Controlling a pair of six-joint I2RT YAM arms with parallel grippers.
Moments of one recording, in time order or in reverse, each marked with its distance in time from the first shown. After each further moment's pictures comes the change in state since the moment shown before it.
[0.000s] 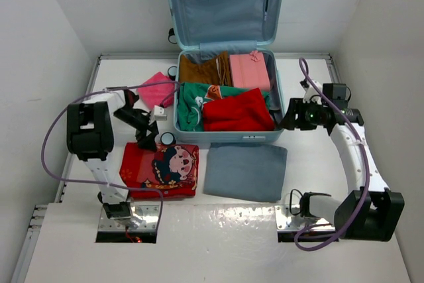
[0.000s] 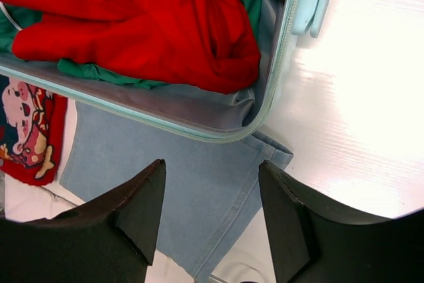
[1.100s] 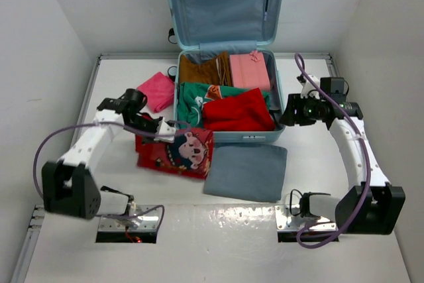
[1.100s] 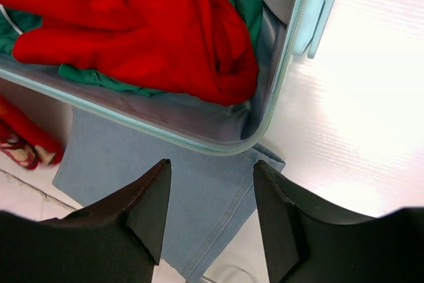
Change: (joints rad) left arm -0.208 -0.490 -0.208 0.011 0.004 0.131; right arm 0.036 0.062 0.089 -0.030 0.035 -0.031
